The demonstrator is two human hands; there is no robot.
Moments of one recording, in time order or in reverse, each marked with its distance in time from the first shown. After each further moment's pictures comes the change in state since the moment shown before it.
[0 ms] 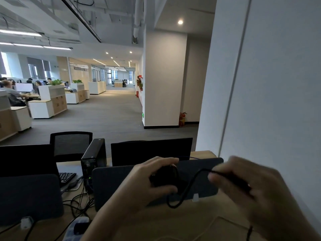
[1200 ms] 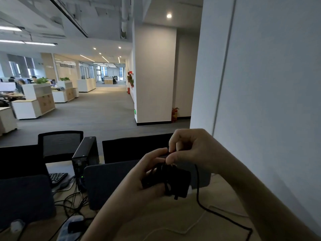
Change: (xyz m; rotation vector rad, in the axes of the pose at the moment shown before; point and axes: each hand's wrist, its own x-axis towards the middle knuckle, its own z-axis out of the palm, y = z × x) left_hand -0.020 0.015 0.014 -0.438 -0.022 0.010; right_hand 0.063 0.041 0.030 0.349 -0.228 0.183
